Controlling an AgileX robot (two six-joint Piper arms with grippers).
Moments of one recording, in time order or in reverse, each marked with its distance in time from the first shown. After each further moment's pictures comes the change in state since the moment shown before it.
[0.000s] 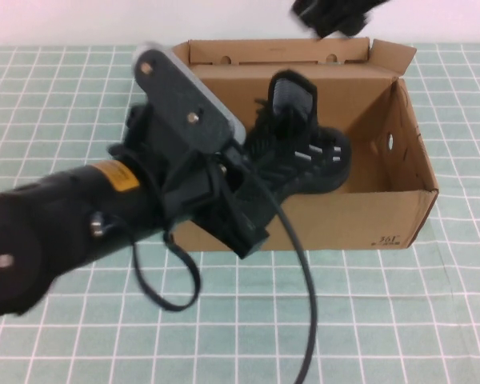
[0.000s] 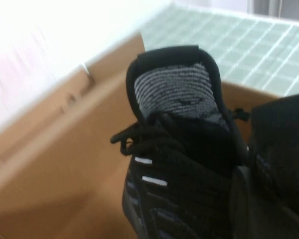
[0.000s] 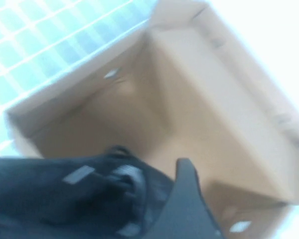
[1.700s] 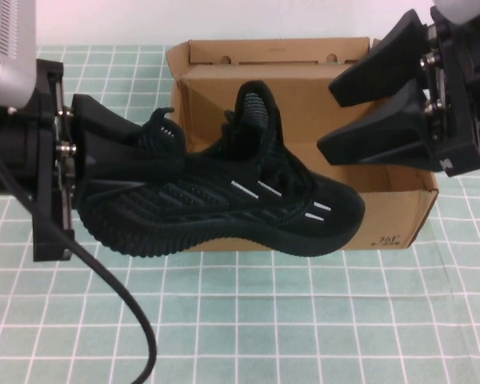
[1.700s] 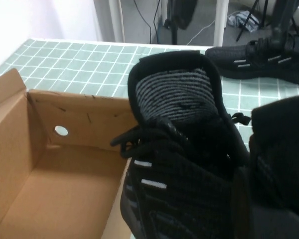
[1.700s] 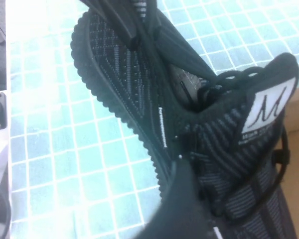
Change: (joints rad) right arm -0.329 -0.296 0.574 0.980 0.053 -0.798; left arm 0.668 -0.067 -0.170 -0.666 1.157 0.819
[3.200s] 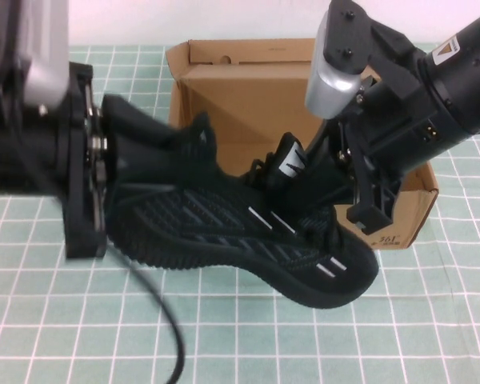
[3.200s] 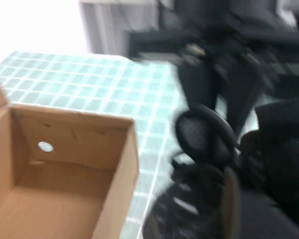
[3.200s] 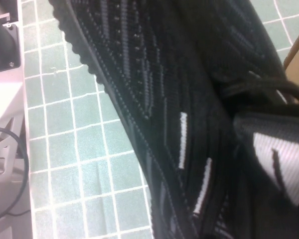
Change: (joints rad) right arm 0.179 0.129 0.000 -0.186 -0.018 0.126; left arm -0.090 0.004 0.000 -0.021 -0.059 -0.037
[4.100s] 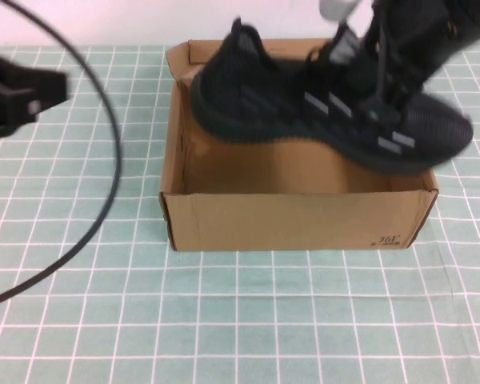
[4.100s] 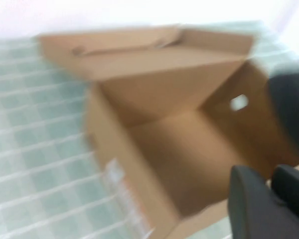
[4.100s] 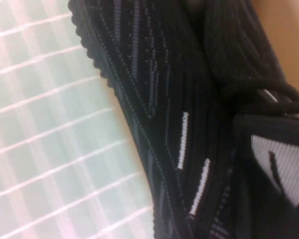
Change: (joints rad) right arm 0.000 0.083 -0.297 -0.491 -0.039 0.247; left arm 0.198 -0.078 -0.002 0.303 -0.354 -0.789
